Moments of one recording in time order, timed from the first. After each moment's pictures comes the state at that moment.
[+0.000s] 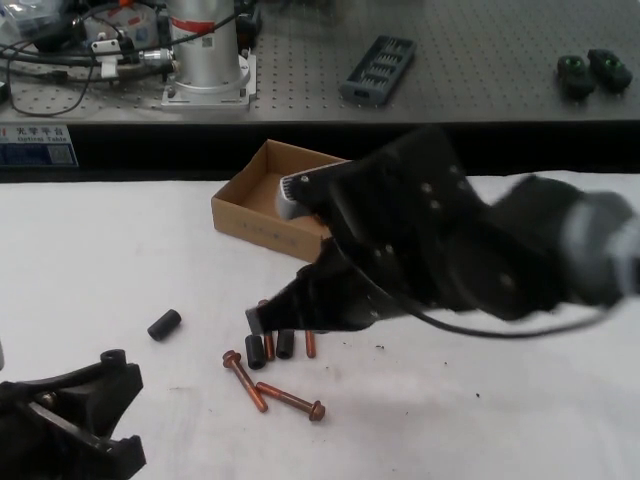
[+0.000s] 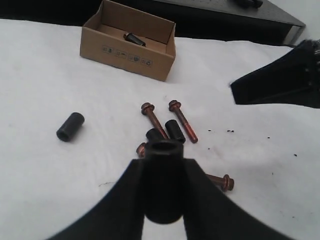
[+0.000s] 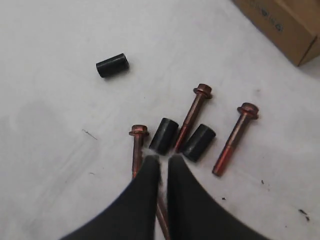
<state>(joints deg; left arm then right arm) -19.3 44.1 -4.9 -14.8 8.7 -16.3 48.5 98.3 -62.4 16.7 -2.6 16.9</state>
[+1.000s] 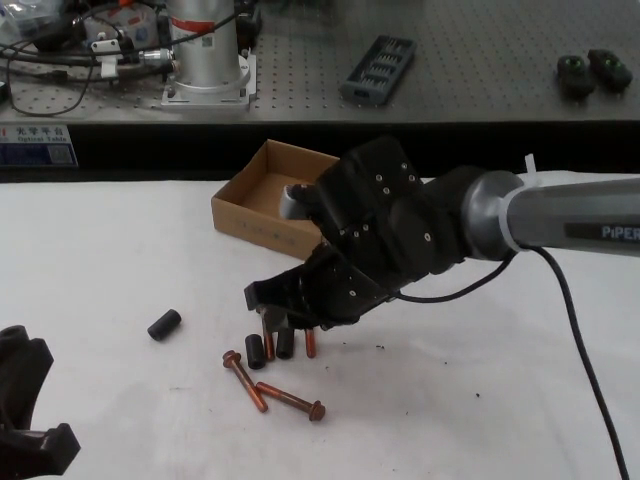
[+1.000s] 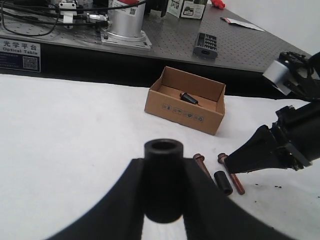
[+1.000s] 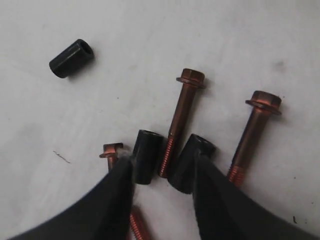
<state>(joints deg) -19.3 21.3 -4.2 0.0 -4.1 -15.5 43.5 112.9 -74.3 21.6 -14.3 22.3</state>
